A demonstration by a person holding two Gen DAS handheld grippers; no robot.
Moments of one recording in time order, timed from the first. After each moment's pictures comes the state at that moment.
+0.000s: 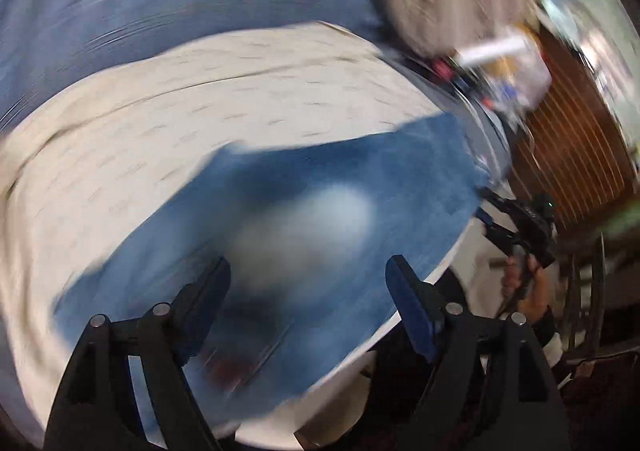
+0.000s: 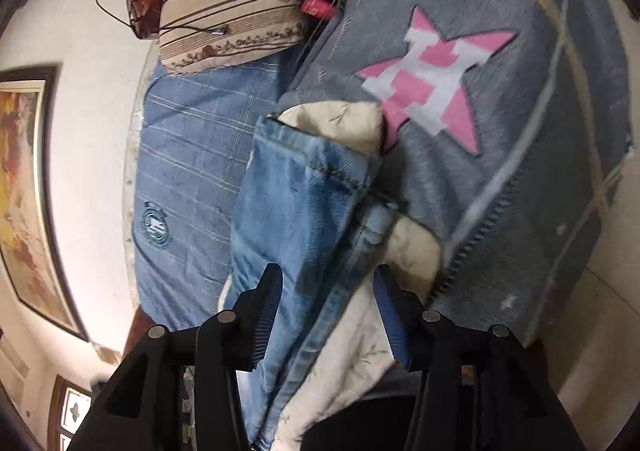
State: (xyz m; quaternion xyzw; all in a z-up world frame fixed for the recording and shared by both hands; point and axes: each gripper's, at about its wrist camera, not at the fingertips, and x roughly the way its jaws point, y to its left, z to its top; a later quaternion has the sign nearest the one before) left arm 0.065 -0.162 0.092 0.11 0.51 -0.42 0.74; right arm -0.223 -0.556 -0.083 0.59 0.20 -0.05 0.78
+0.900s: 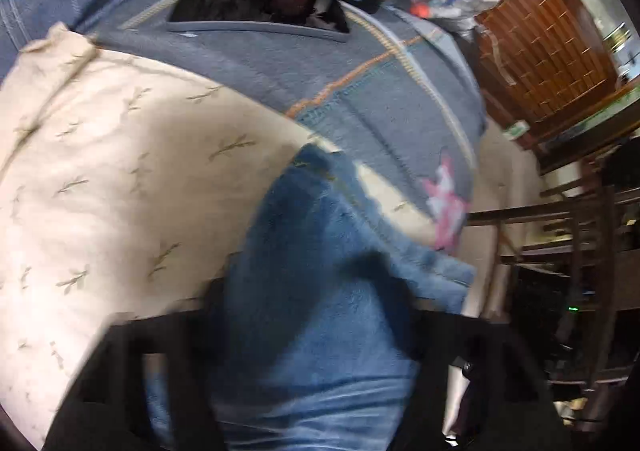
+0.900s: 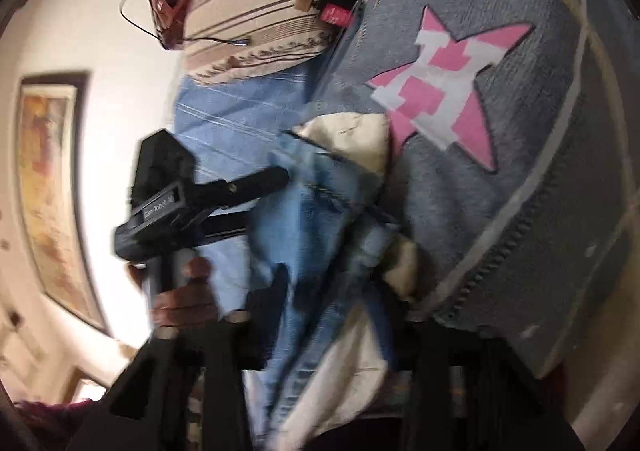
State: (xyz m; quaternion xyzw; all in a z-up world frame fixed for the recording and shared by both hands) left arm 0.033 -0.502 0.014 0.26 0.53 -0.52 0.61; right arm -0.227 -0.558 -0.094 0.57 0.18 -0.05 0.80
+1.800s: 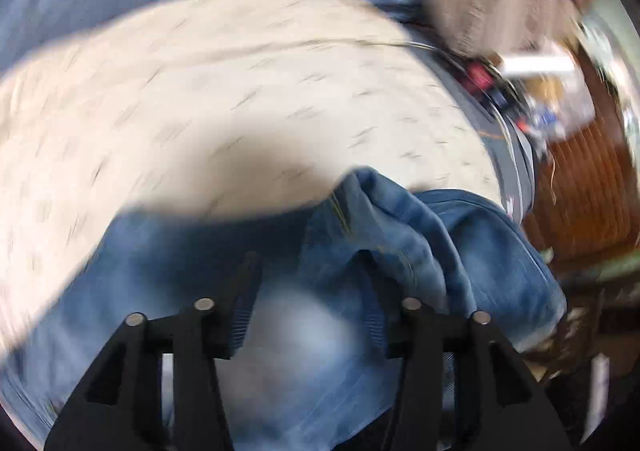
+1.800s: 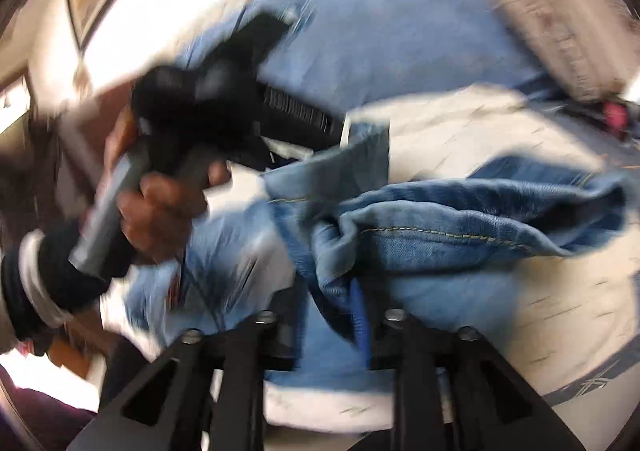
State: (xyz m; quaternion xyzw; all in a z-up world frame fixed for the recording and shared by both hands) left arm 0.111 -0.223 0.028 0.03 0.60 -0.35 0.72; right arm -0.109 -0.288 0.021 0.12 0.37 0.10 0.92
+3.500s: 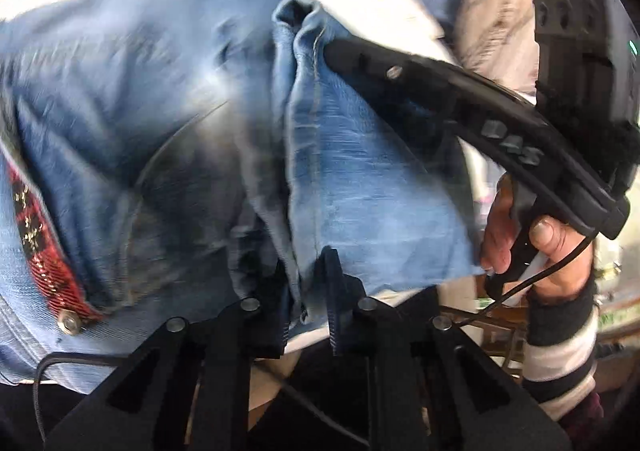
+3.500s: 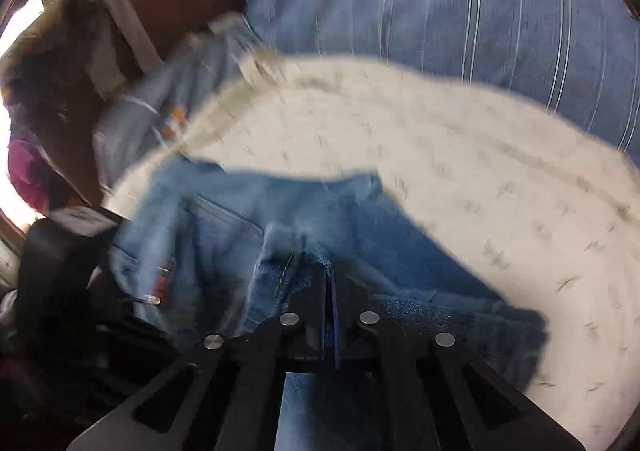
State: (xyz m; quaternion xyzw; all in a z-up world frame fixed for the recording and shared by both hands) left arm 0.013 -0.127 -0.034 -0.12 0.64 -0.31 0.70; right arm 0.040 -0.260 -0.003 -0.03 0.50 0.24 0.83
